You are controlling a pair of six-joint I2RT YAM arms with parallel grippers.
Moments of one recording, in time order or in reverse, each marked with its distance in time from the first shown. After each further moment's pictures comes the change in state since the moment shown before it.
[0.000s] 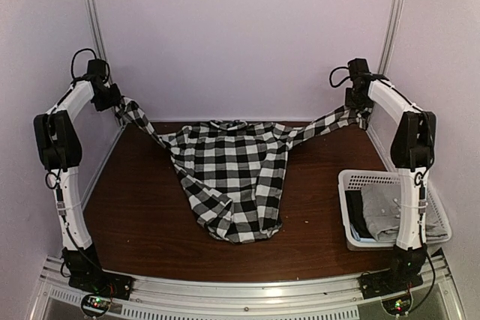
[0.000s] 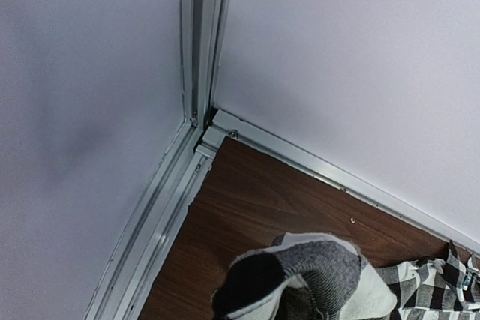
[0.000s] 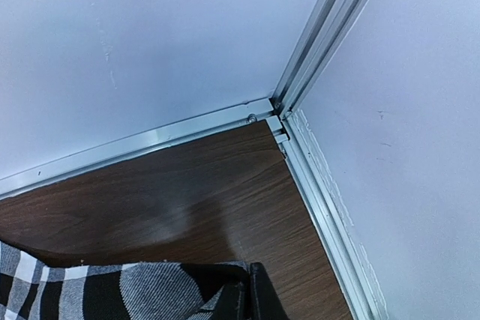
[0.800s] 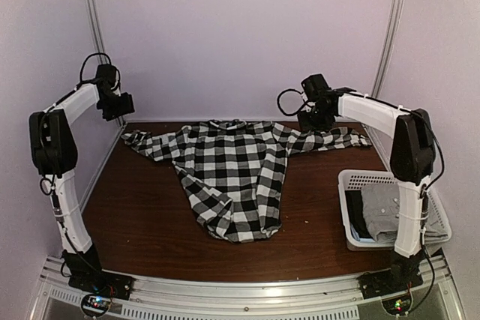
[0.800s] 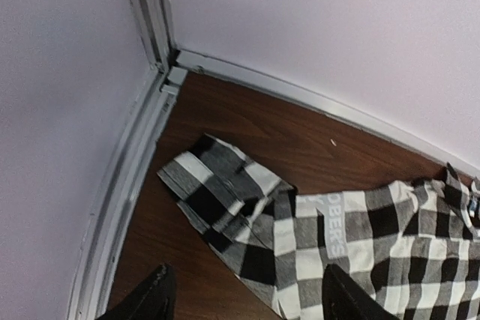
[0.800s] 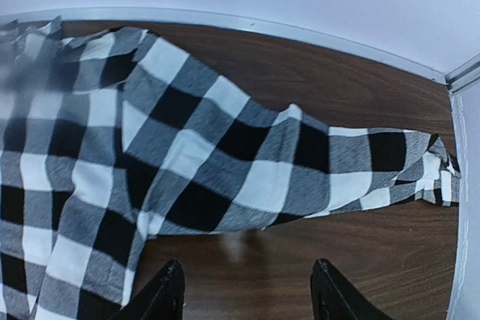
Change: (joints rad) left arm -0.076 -0.141 -0.222 -0.008 0.028 0.063; right arm 0.319 -0.188 -0.385 0.076 -0.161 -0.042
